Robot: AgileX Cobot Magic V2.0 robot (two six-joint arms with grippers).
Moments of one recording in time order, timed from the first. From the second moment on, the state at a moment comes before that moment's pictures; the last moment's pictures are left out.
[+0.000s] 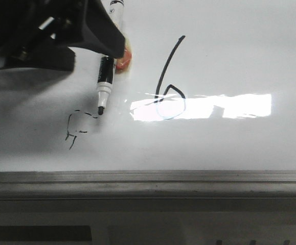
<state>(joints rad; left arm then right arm) -0.87 1.16 -0.69 -1.83 -0.17 1.38 0.86 0.68 -0.81 0.73 0.35 -0.90</state>
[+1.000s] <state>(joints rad) -0.86 0.51 -0.21 -1.71 0.00 1.44 0.64 -0.01 -0.37 0.42 0.40 -0.64</state>
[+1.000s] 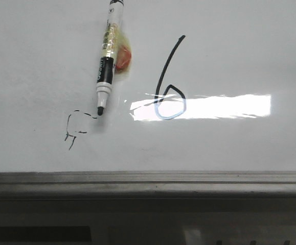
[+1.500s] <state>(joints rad) -0.86 0.51 -0.16 -1.78 -0.06 1.44 0.64 -0.01 -0.37 0.42 0.40 -0.64</state>
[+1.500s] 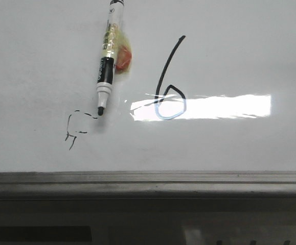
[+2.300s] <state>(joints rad) -0.18 0.03 -0.05 -0.34 0.35 0.31 0.64 -0.01 -0.37 0.42 0.40 -0.64</state>
